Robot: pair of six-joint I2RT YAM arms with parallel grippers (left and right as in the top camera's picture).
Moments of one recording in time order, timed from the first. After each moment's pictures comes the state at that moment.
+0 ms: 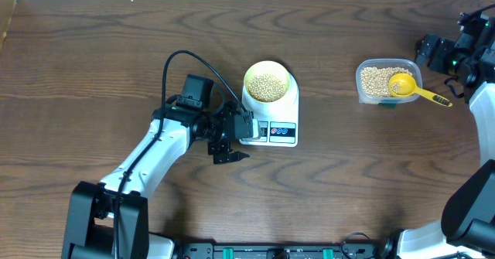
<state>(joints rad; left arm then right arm) -0.27 1.56 0.91 -0.60 0.62 1.19 -0.34 1.70 1.30 -0.38 -0.24 0.07</state>
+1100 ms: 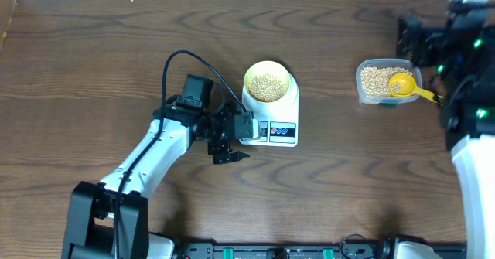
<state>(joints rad) -0.27 1.56 0.91 -0.60 0.62 1.19 -0.13 1.26 1.08 -0.14 -0.25 0.07</state>
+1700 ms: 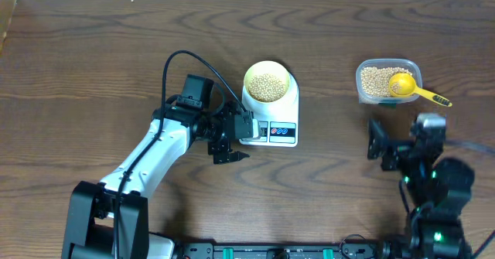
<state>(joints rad) -0.27 1.56 0.91 -0.60 0.62 1.19 -0.12 0.44 0.29 -0.14 -0.25 0.07</state>
